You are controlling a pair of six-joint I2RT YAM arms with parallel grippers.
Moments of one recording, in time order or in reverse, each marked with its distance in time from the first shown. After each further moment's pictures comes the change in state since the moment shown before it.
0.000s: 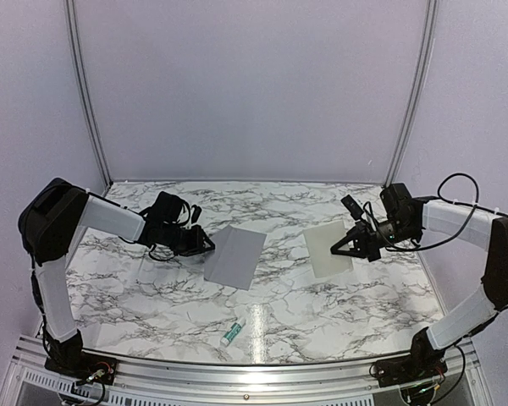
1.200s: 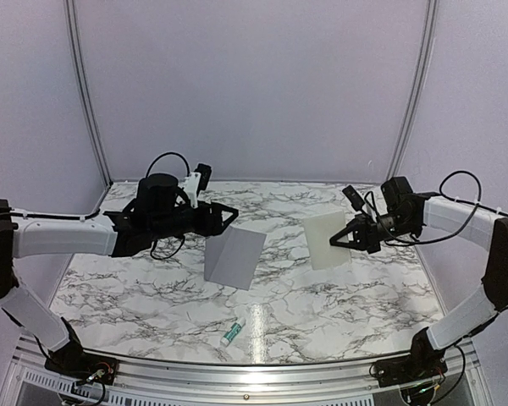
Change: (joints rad) left arm -0.269 -0.415 -0.111 0.222 -0.277 0.172; right arm 0.003 -0.010 0.045 0.045 -0.053 0.116
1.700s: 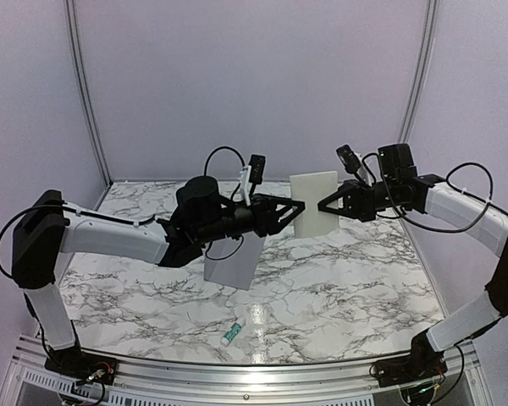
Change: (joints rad) left arm -0.202 0.306 0.263 0.463 0.201 -0.183; right arm 0.132 -0.035 0.153 0.283 -0.126 0.405
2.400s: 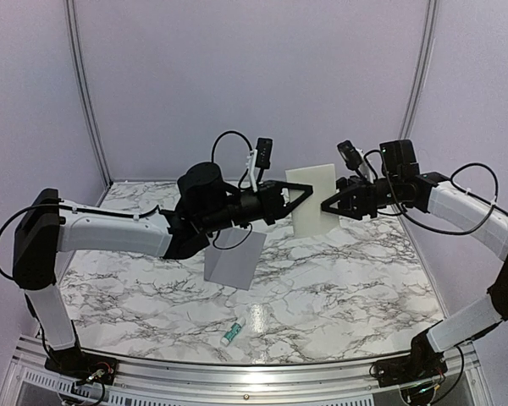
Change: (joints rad) left arm -0.020 -0.004 0.087 -0.018 0.032 -0.028; right arm 0.017 -0.026 0.016 -0.010 0.000 0.003
